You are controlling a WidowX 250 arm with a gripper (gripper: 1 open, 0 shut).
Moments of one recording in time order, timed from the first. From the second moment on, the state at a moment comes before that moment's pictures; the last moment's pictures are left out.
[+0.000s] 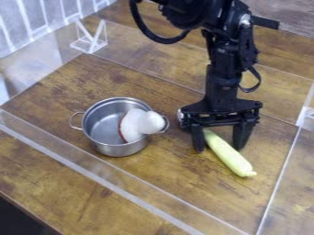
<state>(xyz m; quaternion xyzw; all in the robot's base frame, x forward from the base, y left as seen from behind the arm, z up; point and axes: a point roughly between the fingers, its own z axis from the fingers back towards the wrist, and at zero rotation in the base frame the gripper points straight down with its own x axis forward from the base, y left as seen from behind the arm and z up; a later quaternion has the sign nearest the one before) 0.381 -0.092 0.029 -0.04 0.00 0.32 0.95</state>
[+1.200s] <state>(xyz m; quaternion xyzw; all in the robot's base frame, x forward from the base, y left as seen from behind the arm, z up) 0.381 -0.109 0.027 -0.04 -0.01 0.30 0.95</state>
